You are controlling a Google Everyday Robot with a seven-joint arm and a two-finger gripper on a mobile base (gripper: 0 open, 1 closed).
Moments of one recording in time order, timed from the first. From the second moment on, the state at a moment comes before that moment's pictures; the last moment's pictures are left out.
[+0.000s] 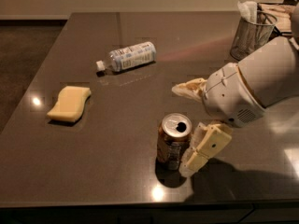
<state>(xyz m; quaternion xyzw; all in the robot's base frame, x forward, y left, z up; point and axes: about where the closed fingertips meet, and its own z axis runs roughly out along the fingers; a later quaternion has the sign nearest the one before) 0.377 -0.068 0.914 -0.66 0.67 0.22 0.28</state>
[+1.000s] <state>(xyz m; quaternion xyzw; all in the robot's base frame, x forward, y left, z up) 0.378 -0.049 0.915 -0.64 0.67 0.24 0.30</state>
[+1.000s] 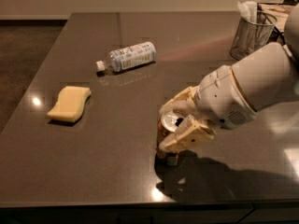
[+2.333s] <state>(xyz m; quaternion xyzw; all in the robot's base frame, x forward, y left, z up) 0.469 0.068 0.974 -0.66 0.63 0.24 0.32</state>
